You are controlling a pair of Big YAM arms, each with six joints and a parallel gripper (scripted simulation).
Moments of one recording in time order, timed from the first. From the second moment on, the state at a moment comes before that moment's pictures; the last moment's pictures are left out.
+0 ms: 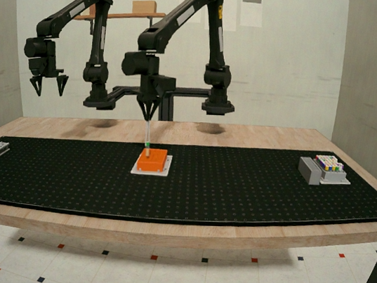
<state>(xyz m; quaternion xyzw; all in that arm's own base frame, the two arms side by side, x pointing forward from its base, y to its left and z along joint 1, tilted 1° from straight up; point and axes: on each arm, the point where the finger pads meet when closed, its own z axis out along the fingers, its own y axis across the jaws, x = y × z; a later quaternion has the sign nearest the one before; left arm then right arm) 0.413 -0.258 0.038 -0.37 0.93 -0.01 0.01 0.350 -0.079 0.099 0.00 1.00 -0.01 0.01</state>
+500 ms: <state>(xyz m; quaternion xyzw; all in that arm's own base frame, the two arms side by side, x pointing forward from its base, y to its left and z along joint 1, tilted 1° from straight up) 0.408 -0.253 0.053 -0.37 0.93 0.00 0.00 0.350 -0.079 0.099 0.00 1.00 -0.01 0.01</state>
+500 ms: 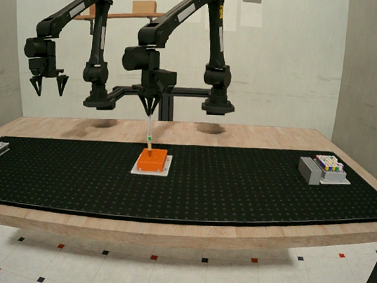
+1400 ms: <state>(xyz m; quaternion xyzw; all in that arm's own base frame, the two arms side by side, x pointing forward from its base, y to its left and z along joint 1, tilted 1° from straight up) 0.409 -0.254 0.053 -0.37 0.93 0.00 0.00 0.350 -0.079 0.099 0.00 1.00 -0.01 0.01</state>
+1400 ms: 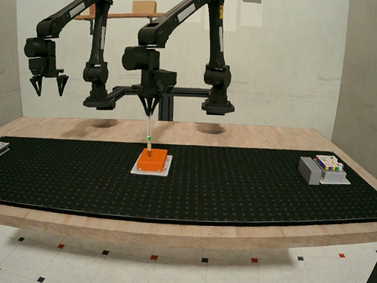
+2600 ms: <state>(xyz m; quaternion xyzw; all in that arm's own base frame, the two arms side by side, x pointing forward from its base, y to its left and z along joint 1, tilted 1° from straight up) 0.410 -0.255 0.052 -0.37 0.93 0.00 0.00 0.350 -0.079 0.099 0.00 1.00 -0.01 0.01</state>
